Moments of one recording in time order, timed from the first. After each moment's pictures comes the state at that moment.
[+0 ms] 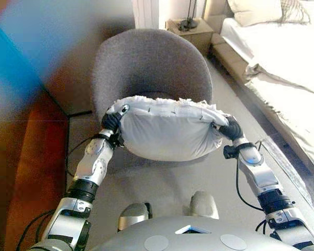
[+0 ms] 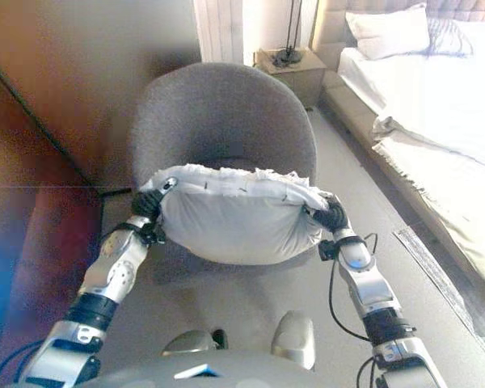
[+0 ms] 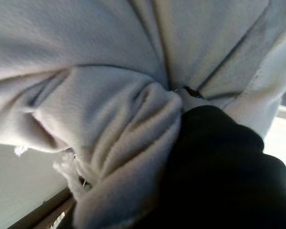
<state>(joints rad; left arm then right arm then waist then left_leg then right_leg) -0.16 0.35 -0.18 0.30 -0.61 -0.03 0.00 -0.05 -0.45 0.18 0.20 0.23 0.03 -0.05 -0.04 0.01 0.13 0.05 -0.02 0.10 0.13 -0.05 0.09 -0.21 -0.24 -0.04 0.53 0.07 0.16</state>
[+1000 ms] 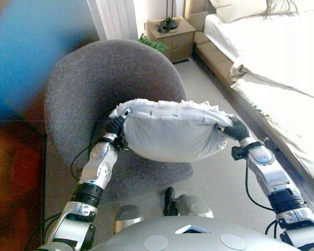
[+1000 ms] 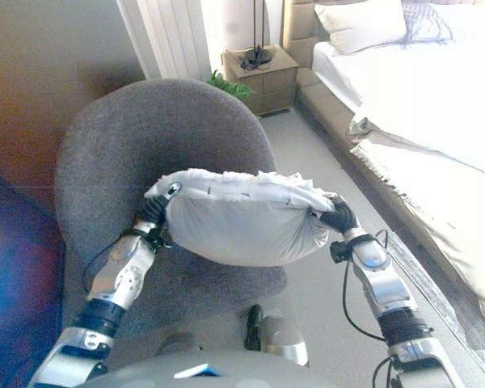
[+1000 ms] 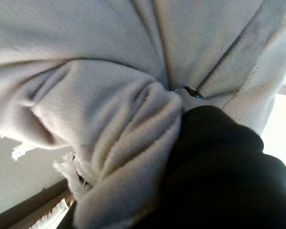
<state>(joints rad) -0.12 0.29 -0.17 0.28 -0.60 -0.03 0.04 -0.05 -0.55 0.17 0.20 0.26 0.02 0.08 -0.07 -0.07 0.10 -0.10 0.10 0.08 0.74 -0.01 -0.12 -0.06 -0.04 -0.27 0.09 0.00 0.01</state>
